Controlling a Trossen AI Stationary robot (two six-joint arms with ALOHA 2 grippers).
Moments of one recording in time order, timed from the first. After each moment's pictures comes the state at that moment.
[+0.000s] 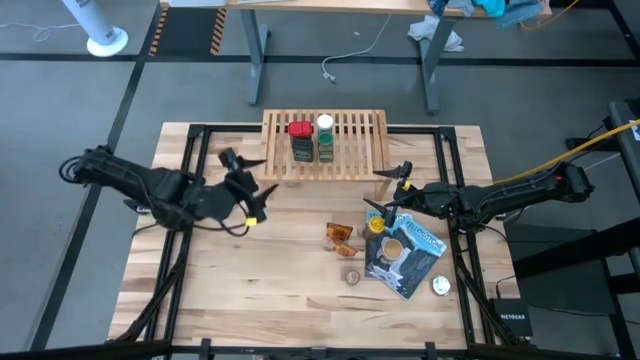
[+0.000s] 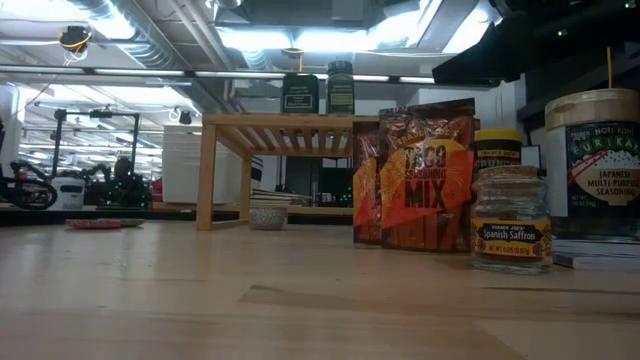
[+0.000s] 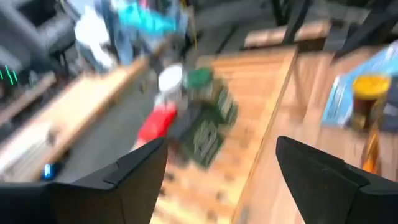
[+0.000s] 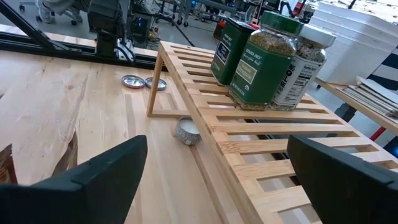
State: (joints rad) left arm -0.33 1.15 1.22 -0.68 -0.98 -0.08; right arm 0.11 0.89 0.40 0.30 0.49 -0.19
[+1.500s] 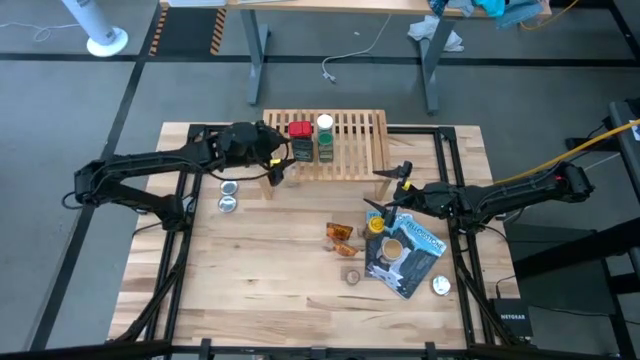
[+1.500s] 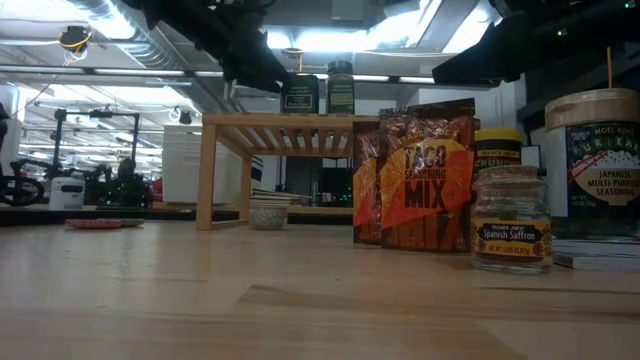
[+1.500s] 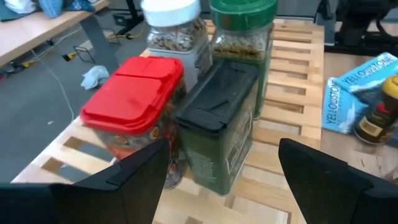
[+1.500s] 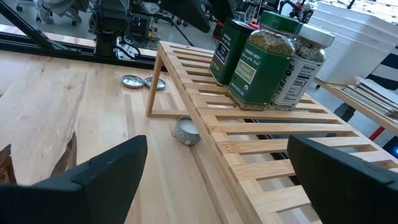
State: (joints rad) left arm 0.36 1.21 0.91 -0.12 -0.09 0.11; right arm 0.11 0.89 0.40 0.30 0.49 -0.19
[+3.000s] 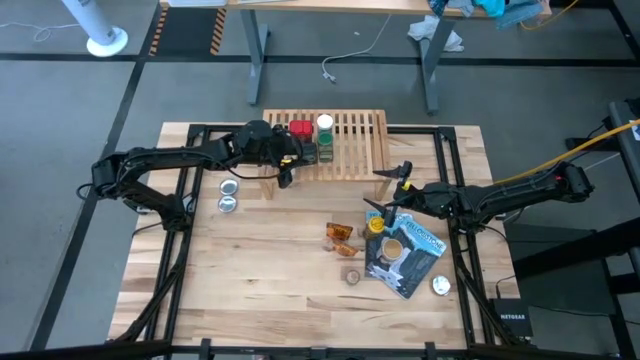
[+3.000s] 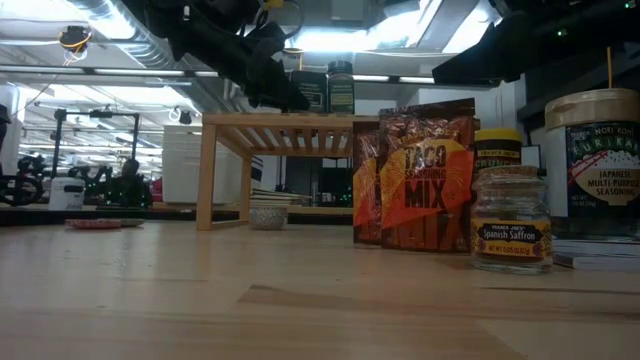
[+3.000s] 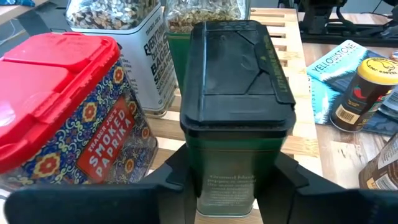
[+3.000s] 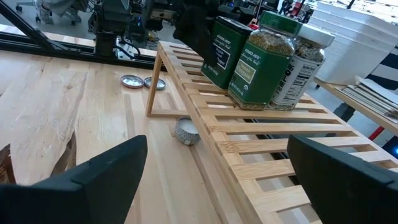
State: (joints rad) left arm 0.42 1.38 0.91 0.02 0.12 0.16; right arm 0.11 0.89 0.40 0.30 0.49 -0.19
